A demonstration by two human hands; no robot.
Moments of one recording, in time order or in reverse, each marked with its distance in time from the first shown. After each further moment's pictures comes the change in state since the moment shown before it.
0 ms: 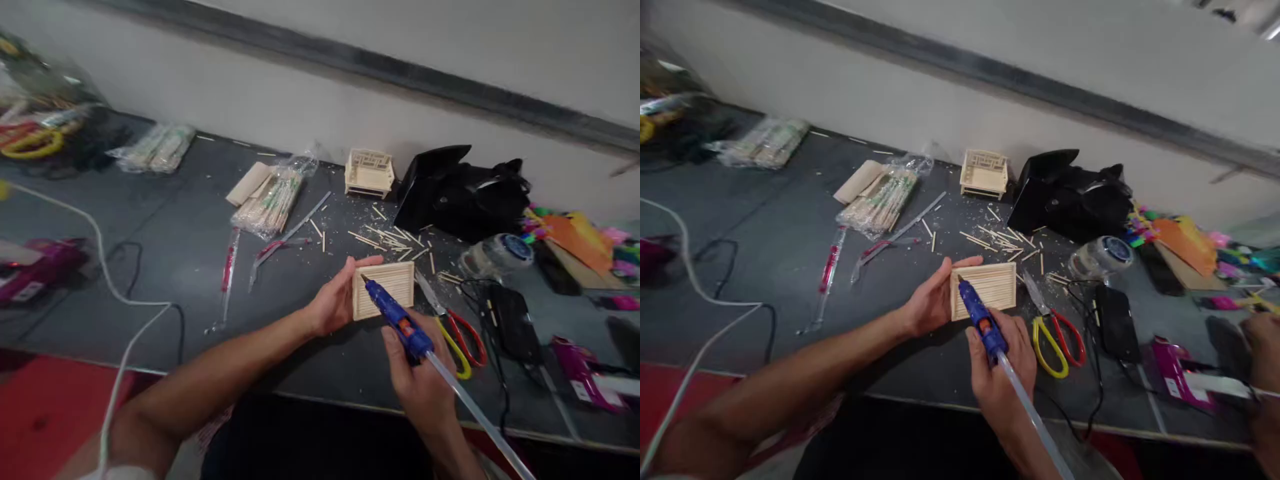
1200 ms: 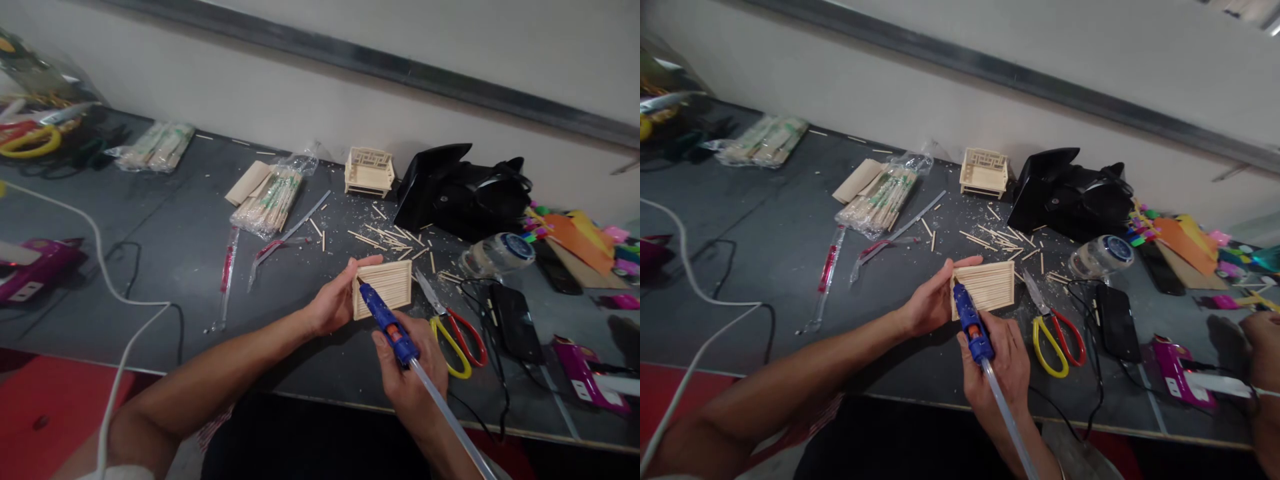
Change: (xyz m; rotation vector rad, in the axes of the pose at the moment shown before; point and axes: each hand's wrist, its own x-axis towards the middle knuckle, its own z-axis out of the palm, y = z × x) left_hand -0.001 0.000 -0.002 0.027 -0.004 0.016; right_hand -0.004 0.001 0.007 0.098 -0.059 -0.027
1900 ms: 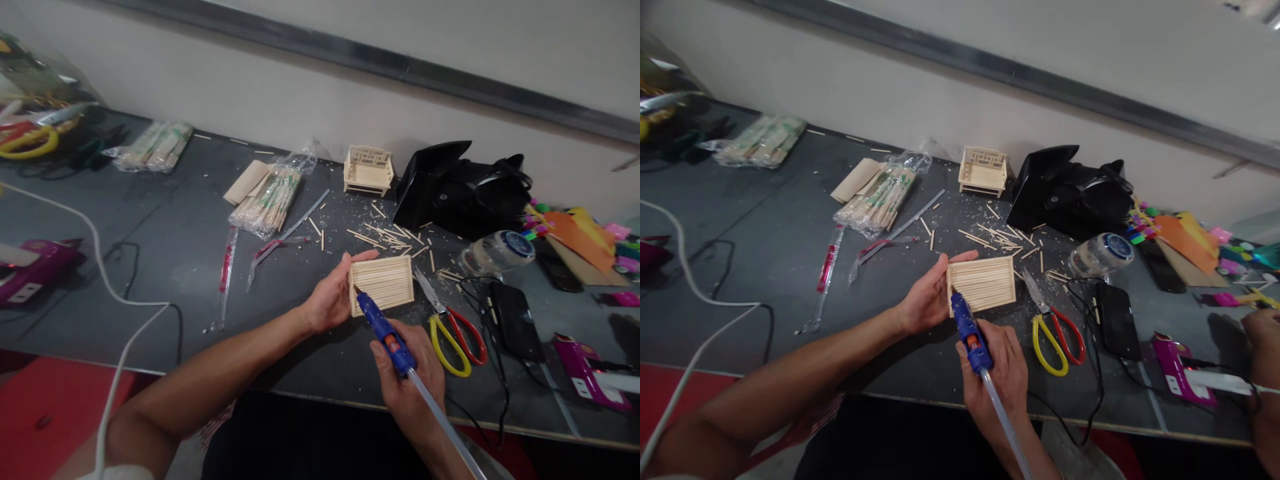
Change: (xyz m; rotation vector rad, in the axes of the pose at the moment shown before) left_hand 0.002 0.006 0.004 -0.078 0.041 -0.003; right_hand -0.013 0.003 0.000 0.016 -0.046 -0.005
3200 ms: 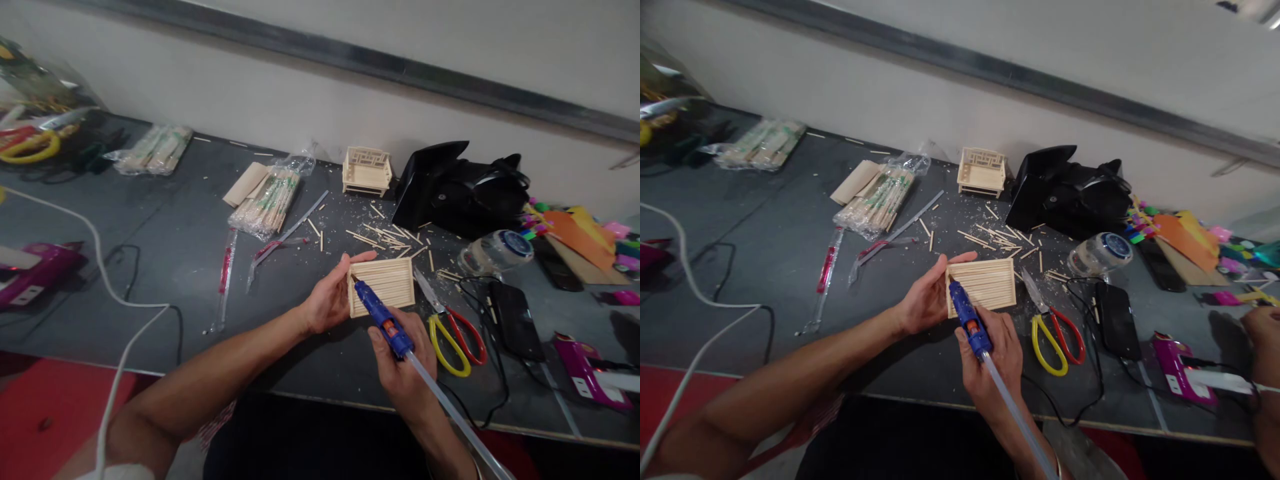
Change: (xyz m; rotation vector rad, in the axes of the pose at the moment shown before) left_hand -0.001 0.002 0.002 -0.012 -0.012 0.002; right_hand 0.014 0.004 0.008 0.065 0.060 0.011
